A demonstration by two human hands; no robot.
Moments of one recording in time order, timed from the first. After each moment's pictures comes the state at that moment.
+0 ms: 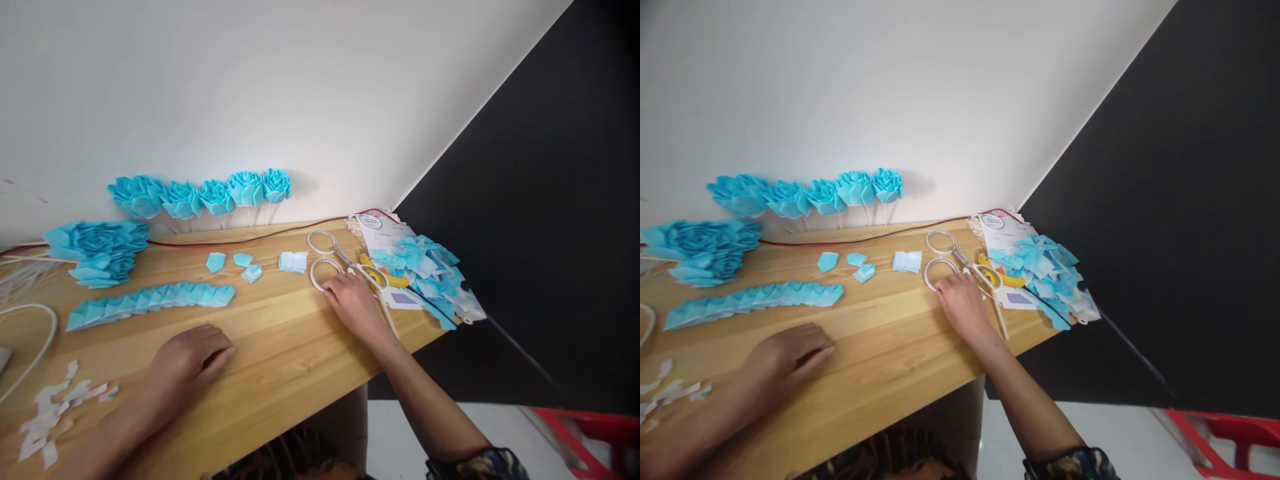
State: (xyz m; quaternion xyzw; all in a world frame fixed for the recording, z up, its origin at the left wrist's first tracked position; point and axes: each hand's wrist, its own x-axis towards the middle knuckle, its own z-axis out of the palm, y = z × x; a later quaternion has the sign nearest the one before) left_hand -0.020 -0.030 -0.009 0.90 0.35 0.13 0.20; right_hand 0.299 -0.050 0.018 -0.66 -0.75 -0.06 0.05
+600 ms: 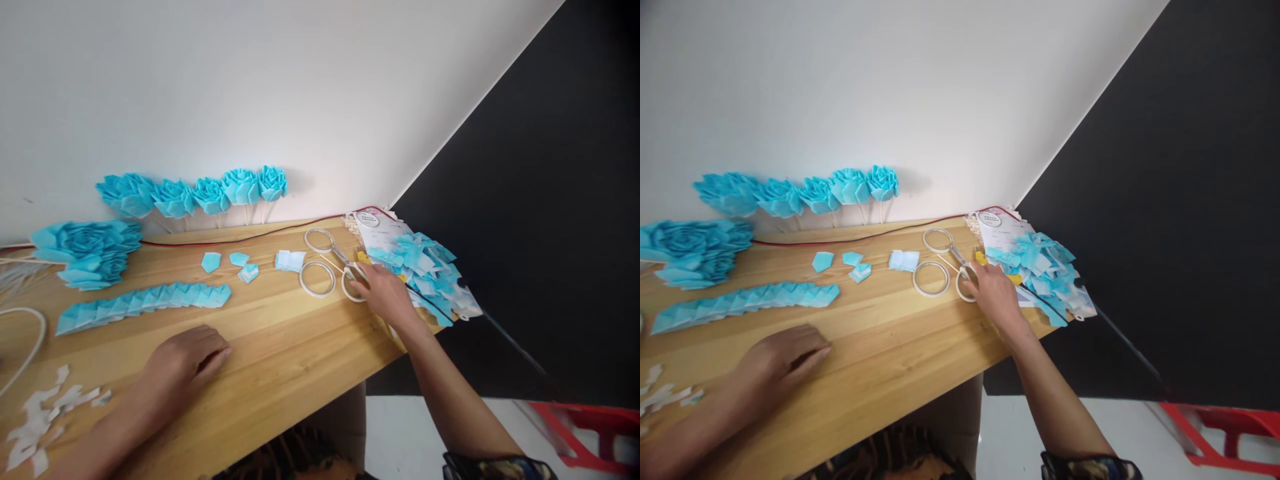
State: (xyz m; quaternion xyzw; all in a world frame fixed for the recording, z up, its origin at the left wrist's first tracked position) left_hand -0.019 -0.031 -0.005 0.91 0.35 0.14 0.19; right_hand 0.364 -0.059 0.031 -0.75 -0.66 -0.10 0.02
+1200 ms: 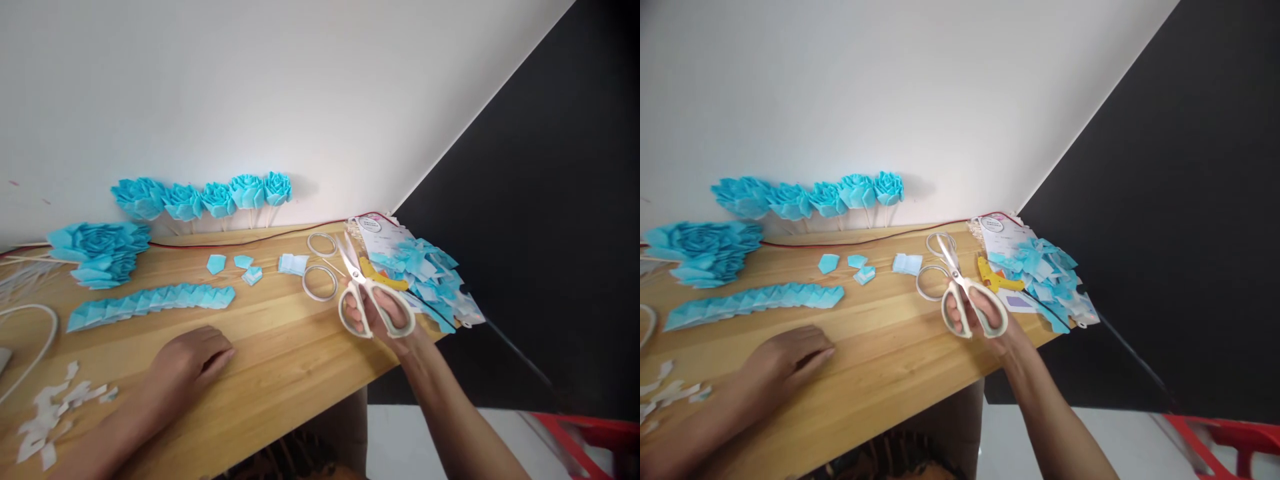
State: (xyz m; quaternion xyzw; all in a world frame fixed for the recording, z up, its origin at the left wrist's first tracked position) left_hand -0.019 -0.032 -0.005 0.90 0.36 0.13 0.20; right_hand 0.323 -0.087 0.053 -0.57 -0.50 0.49 0.42
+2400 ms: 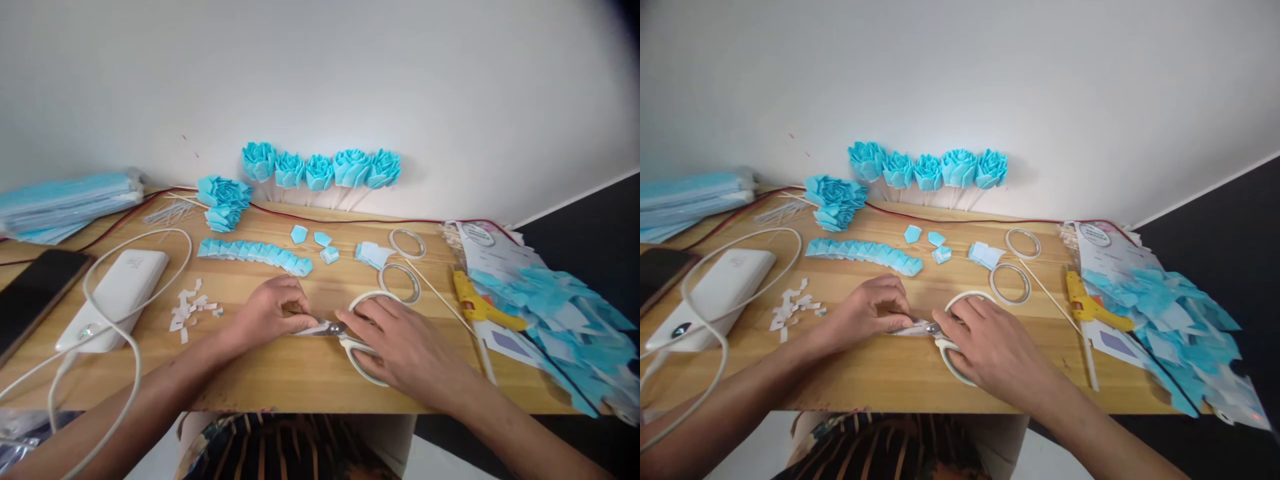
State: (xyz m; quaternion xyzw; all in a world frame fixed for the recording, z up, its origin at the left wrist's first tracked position) left_hand -0.018 -0.029 0.013 0.79 0.37 0.31 0.39; right_hand 0.221 -0.067 0.063 -0.35 -0.94 -0.02 0.02
